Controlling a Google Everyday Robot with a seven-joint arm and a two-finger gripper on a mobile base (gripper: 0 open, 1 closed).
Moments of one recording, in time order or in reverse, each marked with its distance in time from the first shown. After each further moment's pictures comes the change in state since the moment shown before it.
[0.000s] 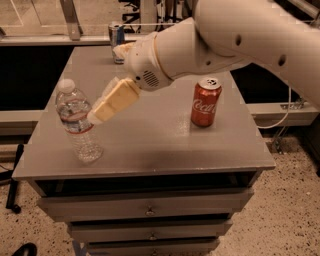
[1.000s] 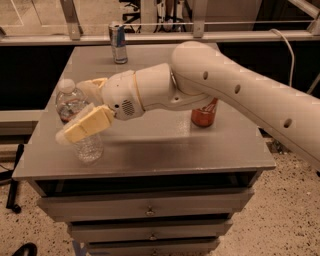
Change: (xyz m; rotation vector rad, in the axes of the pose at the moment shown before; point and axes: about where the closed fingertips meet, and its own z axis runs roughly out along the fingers) arm -0.004 0.054 0.069 -0.283 -0.274 0.140
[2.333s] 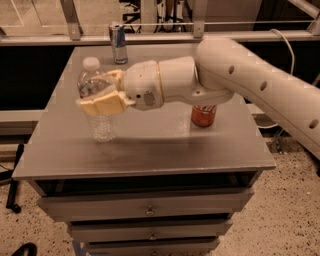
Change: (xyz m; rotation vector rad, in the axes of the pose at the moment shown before) arm -0.013 -0.010 -0.042 0.041 -0.064 -0.048
